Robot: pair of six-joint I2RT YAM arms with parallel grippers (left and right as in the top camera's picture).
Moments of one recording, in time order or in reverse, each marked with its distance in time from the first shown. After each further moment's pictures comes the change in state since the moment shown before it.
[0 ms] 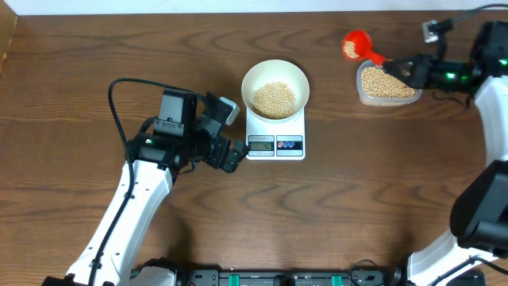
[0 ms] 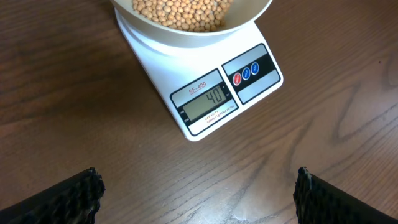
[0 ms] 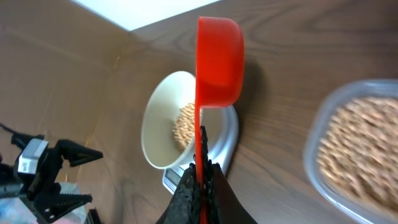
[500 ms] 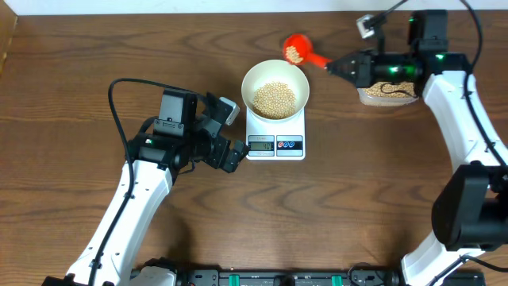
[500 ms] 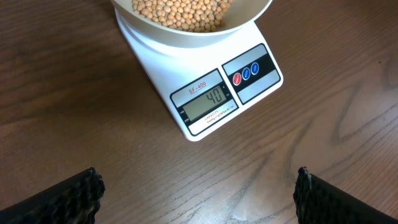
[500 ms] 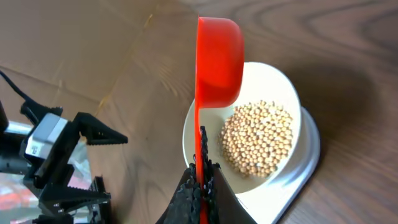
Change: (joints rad) left arm 0.000 0.000 0.000 0.000 0.000 0.000; right arm 0.271 0.000 -0.002 0.120 0.033 0.054
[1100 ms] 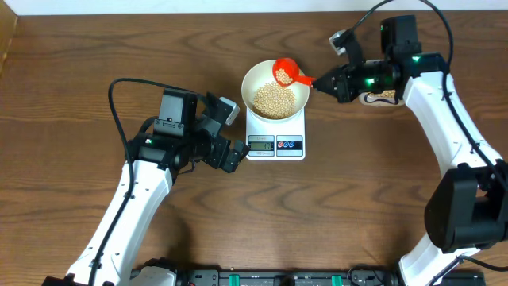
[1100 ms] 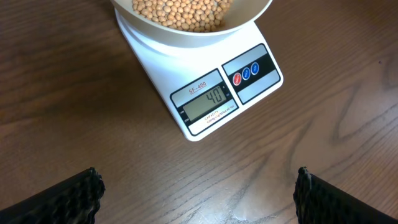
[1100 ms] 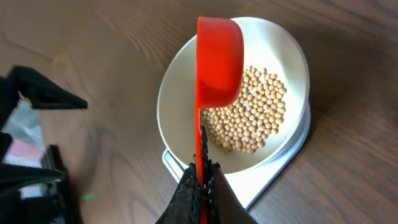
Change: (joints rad) left arm 0.000 0.000 0.000 0.000 0.000 0.000; right arm 0.098 0.000 -0.002 -0.122 0.194 -0.188
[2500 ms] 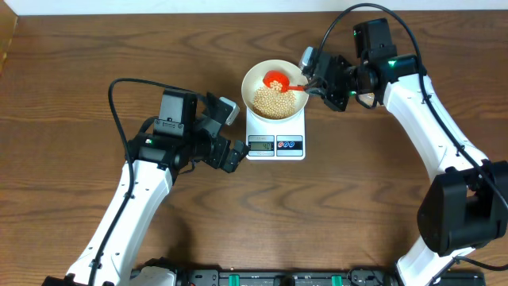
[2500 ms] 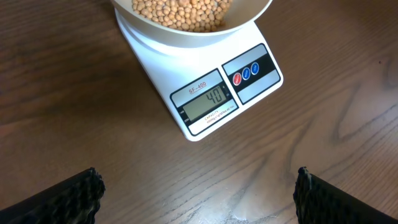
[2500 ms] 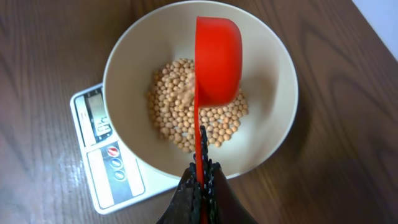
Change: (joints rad) left arm 0.000 0.000 0.000 0.000 0.000 0.000; right arm 0.104 0.000 0.000 0.016 0.261 -0.615
